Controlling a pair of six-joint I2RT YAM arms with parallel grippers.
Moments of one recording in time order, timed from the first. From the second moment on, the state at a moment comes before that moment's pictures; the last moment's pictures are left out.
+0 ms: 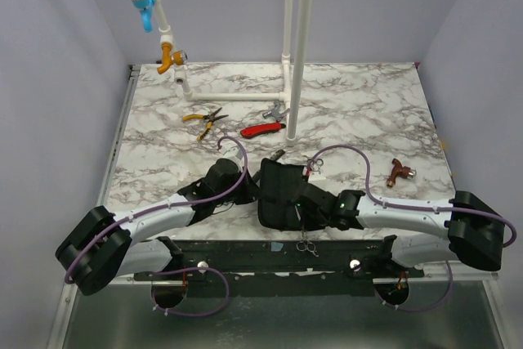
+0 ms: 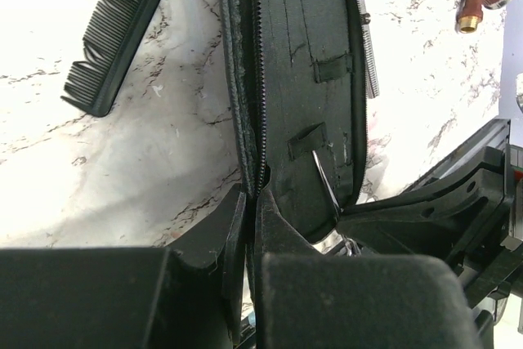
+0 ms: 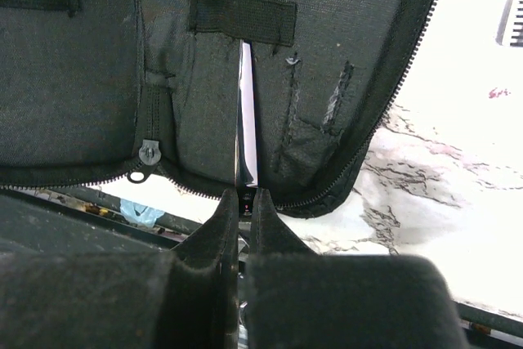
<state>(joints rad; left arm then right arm) -0.77 1.19 0.43 0.16 0.12 -0.86 1.12 1.27 0.63 -0.48 0.22 0.92</state>
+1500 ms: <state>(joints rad) -0.78 1.09 0.38 0.09 0.05 -0.88 1.12 1.46 0.79 -0.42 0.40 0.88</state>
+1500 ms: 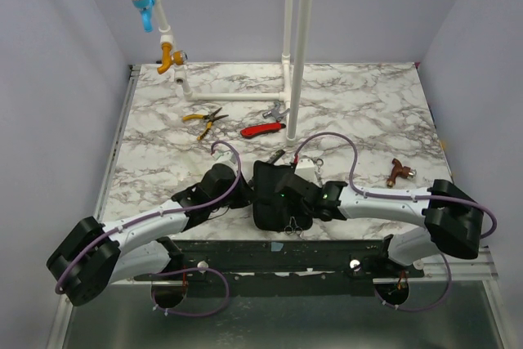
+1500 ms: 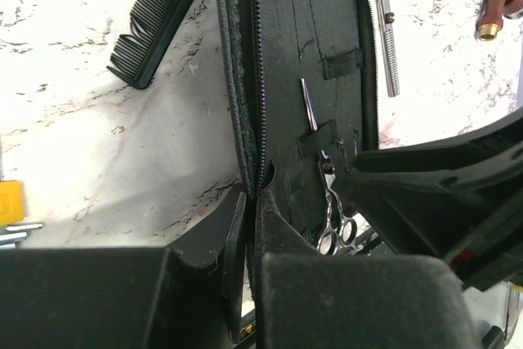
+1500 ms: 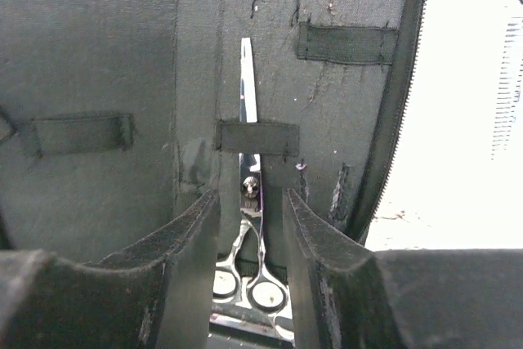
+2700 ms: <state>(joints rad) -0.79 1.03 0.36 0.05 0.01 -0.90 1.12 1.47 0.71 -0.31 0.34 0.92</state>
